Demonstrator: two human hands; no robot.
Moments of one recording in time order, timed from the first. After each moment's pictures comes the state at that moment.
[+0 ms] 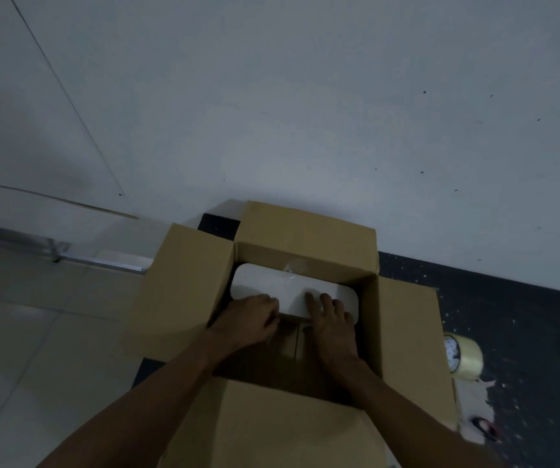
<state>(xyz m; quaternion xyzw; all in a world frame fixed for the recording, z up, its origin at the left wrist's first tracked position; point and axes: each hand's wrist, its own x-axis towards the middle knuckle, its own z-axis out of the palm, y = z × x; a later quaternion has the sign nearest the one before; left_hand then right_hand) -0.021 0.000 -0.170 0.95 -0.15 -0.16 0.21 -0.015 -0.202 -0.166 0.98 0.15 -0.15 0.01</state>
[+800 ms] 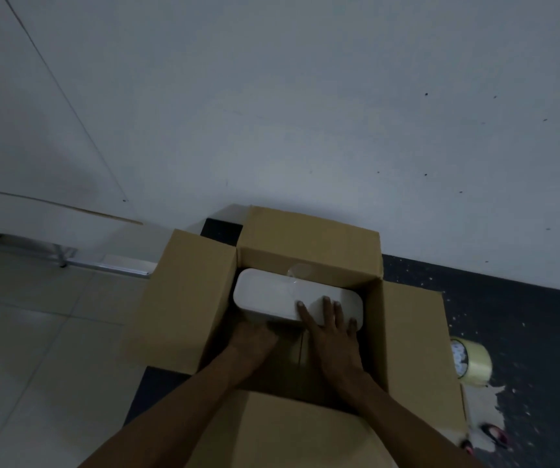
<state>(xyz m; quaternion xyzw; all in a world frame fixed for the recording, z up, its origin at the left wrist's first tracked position) -0.044 -0.025 -0.182 0.96 -0.05 -0.22 0.16 -0.025 -0.209 -0.184 0.97 0.17 -0.16 0.00</state>
